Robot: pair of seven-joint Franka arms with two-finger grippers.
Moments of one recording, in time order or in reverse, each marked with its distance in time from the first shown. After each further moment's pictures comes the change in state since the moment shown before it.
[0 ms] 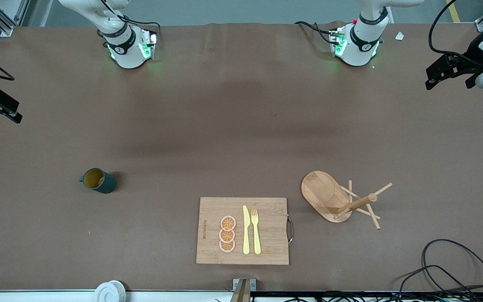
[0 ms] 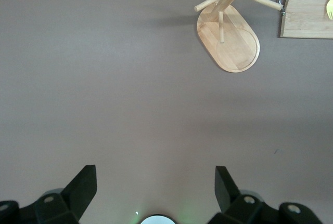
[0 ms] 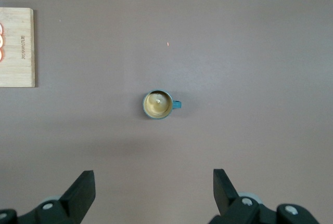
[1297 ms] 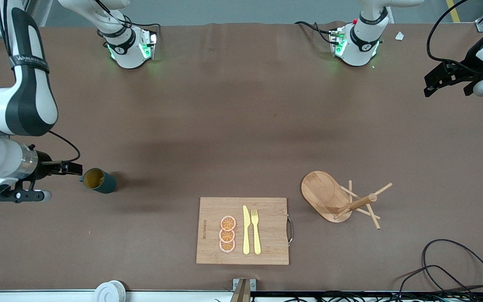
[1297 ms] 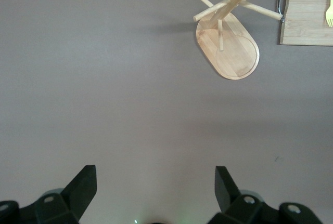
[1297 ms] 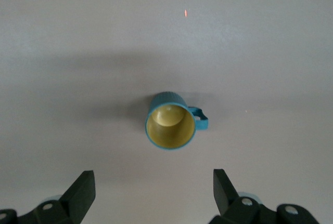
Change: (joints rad) left arm 0.000 0.025 0.000 0.000 0.000 0.040 0.000; right arm 0.030 0.382 -0.001 -0.013 0.011 0.190 0.036
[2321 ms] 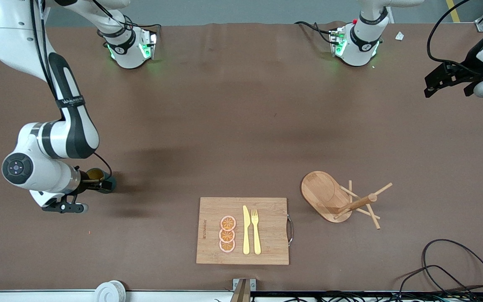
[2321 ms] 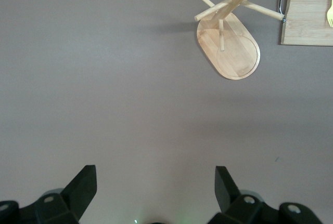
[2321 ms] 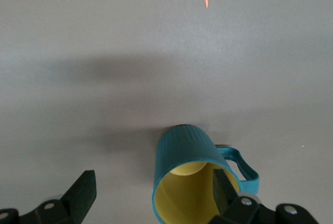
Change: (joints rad) left arm 0.002 0.001 0.001 0.000 0.000 -0.002 0.000; right arm 0.018 0.146 -0.002 -0.182 0.003 0.343 0.082
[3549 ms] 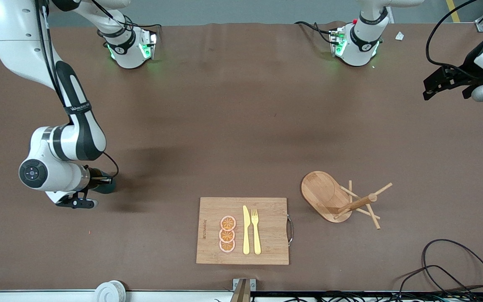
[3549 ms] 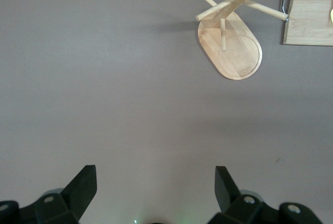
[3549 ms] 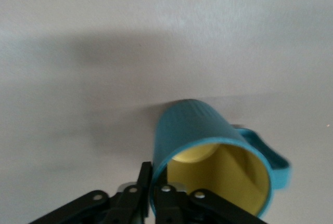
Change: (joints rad) left arm 0.002 0.018 0.003 0.000 0.000 0.006 -0.003; right arm 0.003 0.014 0.002 -0.018 0.009 -0.034 0.009
